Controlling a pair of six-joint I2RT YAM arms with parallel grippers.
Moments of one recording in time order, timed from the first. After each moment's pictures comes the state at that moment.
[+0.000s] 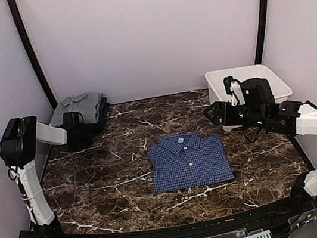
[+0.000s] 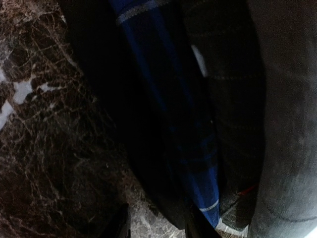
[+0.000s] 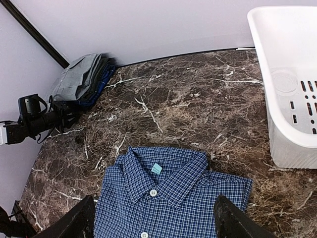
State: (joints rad) left arm -0.10 2.03 1.13 0.20 -0.02 -1.23; right arm 0.70 1.12 0.81 -0.12 0.11 0.54
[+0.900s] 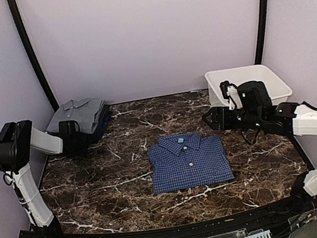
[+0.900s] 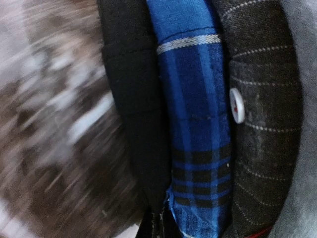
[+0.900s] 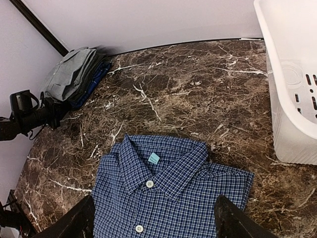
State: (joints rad) left arm -0.08 1.98 0.99 0.28 -0.04 -1.28; right arm 0.70 1.14 0.80 -0.14 0.08 0.52
